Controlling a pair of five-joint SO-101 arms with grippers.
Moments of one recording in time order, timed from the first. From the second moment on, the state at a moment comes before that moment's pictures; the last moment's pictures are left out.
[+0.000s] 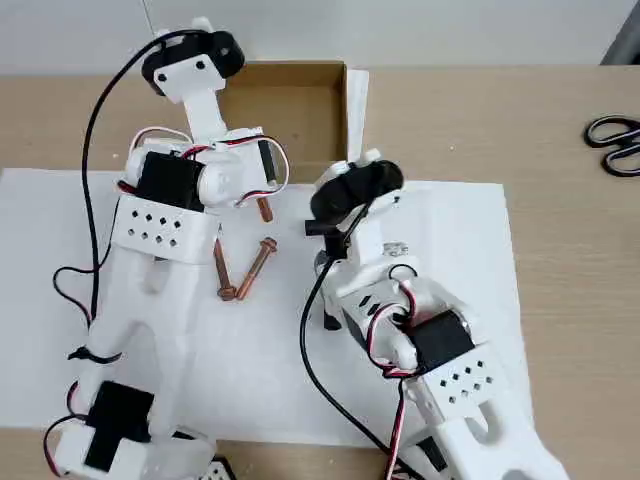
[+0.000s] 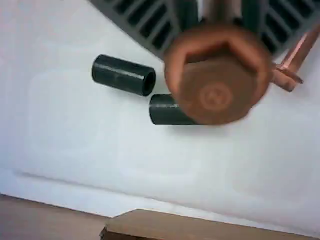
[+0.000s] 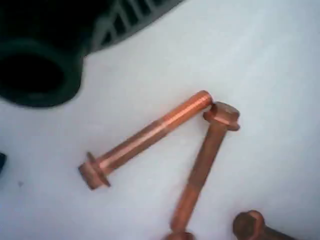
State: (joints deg) left arm 11.9 -5.6 -11.8 83.9 32.8; right arm -30.6 -49.9 47.6 53.1 -8.0
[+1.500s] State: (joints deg) left arm 20.1 -43.8 15.1 88.5 33.1; right arm -43.5 -93.2 72.7 62.4 -12.8
